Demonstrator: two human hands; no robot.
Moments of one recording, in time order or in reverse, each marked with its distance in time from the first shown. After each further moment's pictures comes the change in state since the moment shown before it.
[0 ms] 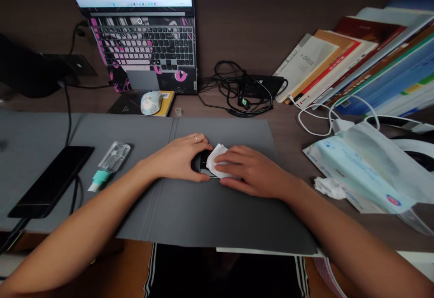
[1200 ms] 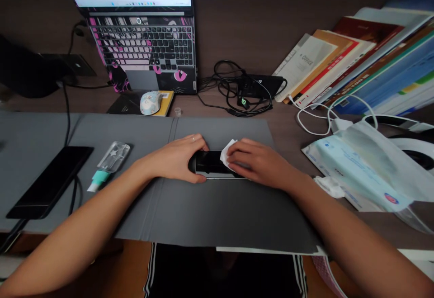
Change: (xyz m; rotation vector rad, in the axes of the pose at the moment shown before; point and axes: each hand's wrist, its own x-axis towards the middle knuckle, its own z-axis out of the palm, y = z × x) left_hand -0.005 -0.002 -0.003 -0.062 -0.061 -0.098; right_hand -0.003 0.007 -0.005 0.042 0.029 0.093
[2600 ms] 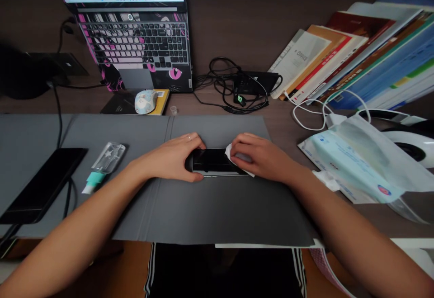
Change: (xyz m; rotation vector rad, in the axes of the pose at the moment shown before) left_hand -0.002 0.000 0.001 0.019 0.002 0.007; right_hand -0.004 0.006 -0.005 0.067 -0.013 0.139
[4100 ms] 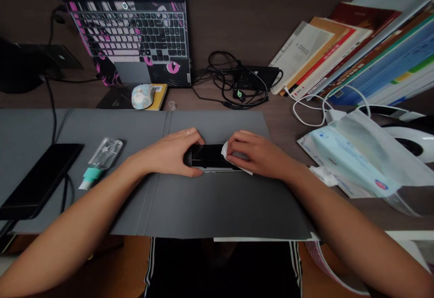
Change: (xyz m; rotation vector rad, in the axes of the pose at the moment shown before) left_hand 0.000 -0.002 0.000 0.015 -0.016 -0.022; right_hand 0.001 -0.002 0.004 0.033 -0.025 -0.042
